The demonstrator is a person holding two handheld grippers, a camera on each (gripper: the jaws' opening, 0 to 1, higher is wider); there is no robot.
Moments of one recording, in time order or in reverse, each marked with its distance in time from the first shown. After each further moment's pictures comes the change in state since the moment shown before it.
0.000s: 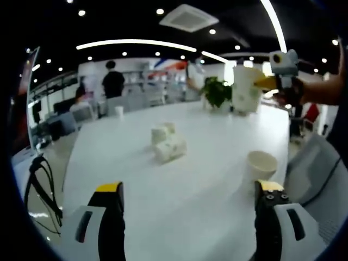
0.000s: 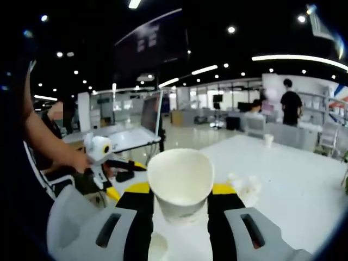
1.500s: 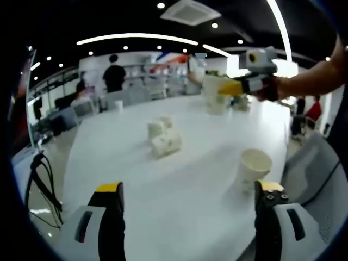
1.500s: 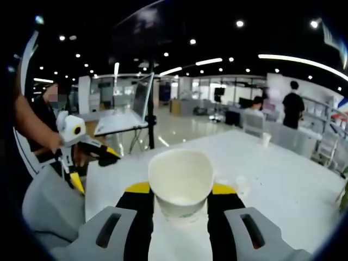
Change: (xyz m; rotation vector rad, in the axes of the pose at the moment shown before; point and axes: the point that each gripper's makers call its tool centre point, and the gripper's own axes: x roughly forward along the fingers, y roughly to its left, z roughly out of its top) left arm -0.005 -0.021 -0.008 -0.024 0.056 0.012; right arm 0.033 -0.059 -0.019 -0.087 0.083 -0.016
